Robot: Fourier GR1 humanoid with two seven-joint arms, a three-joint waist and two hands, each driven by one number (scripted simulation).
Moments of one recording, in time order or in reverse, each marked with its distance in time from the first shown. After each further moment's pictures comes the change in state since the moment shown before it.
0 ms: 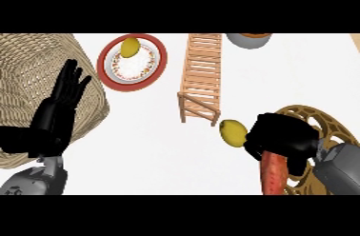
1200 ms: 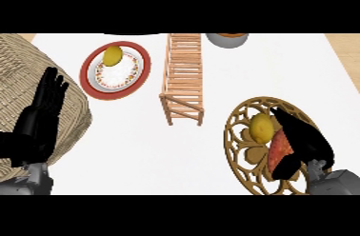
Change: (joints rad) left arm 0.065 0.052 0.043 -0.003 0.018 0.046 0.000; right arm 0.284 0.251 -0.305 -0.030 -0.120 -0.075 1.095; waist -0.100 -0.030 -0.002
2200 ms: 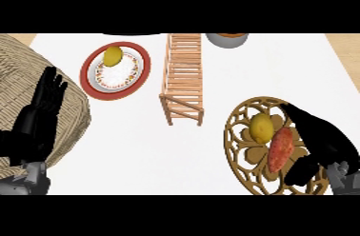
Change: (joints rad) left arm -0.006 0.065 -0.043 0.019 0.058 0.049 -0.017; right arm -0.045 -0.161 0.053 -0.214 -0.195 0.052 0.236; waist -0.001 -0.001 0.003
